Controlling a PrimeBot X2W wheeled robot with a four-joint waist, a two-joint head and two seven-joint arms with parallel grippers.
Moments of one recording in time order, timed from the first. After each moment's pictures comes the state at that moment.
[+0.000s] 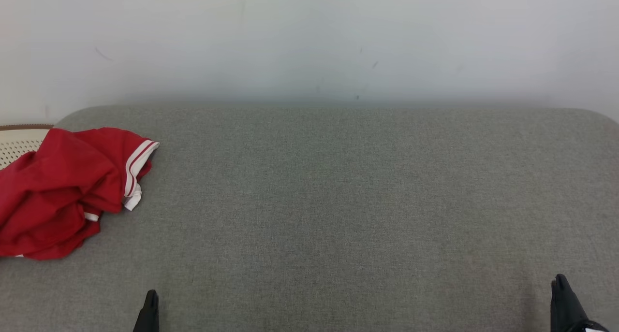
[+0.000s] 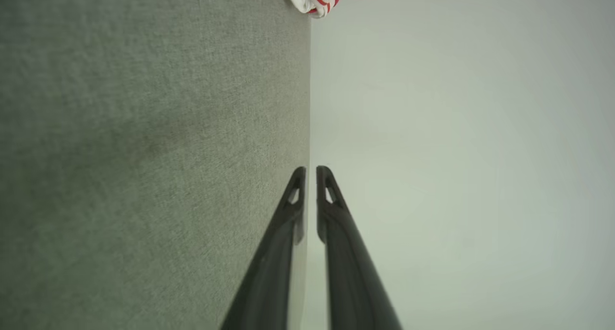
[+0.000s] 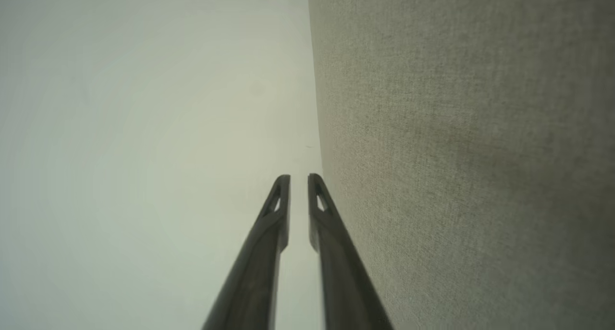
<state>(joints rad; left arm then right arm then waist) -0.10 0.05 0.01 0.26 -1.63 -0.13 0.07 0.00 -0.06 -0.20 0.16 1.63 0.13 0.14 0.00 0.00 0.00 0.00</state>
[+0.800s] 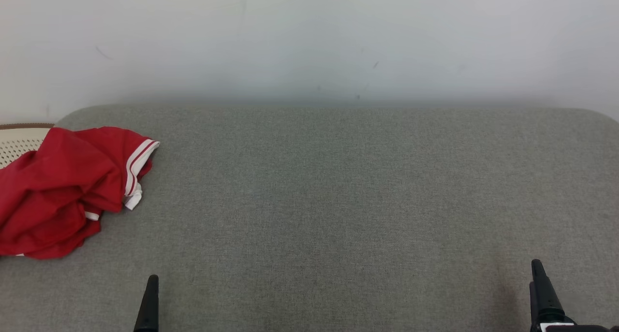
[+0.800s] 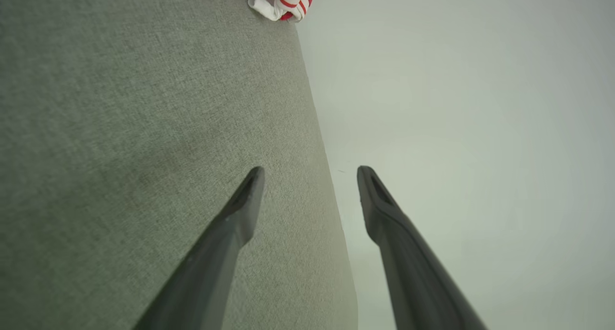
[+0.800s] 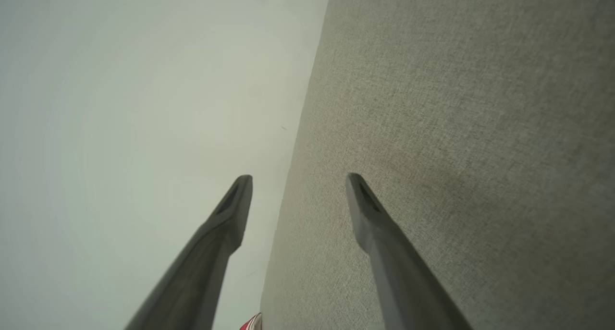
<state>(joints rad) -0.08 0.05 -0.02 0.19 -1.40 -0.08 -0.01 0.01 -0.05 -0.08 0.14 1.34 0.13 0.04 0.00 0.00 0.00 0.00</state>
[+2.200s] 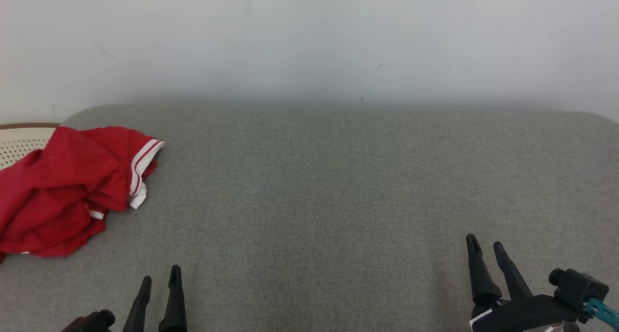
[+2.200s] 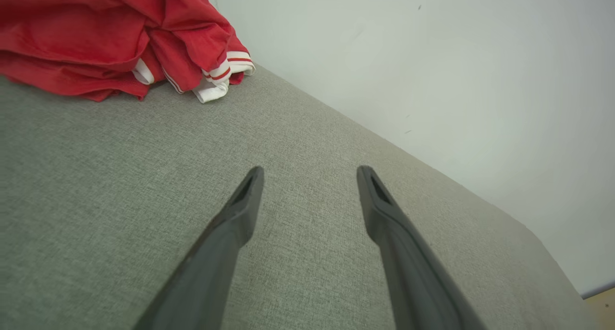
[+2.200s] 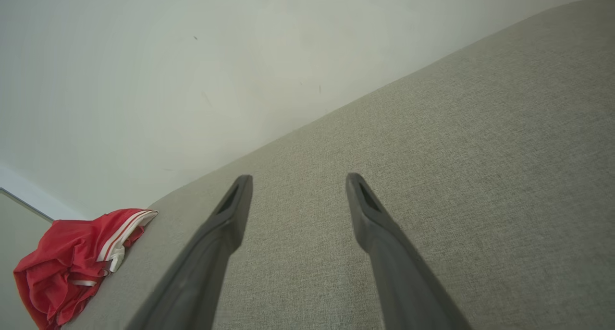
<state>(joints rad) -0.08 0.09 -0.09 0.12 -0.62 0.05 -0.14 -0.03 -0.11 0.14 0.07 0.58 0.13 -0.04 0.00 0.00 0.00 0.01</state>
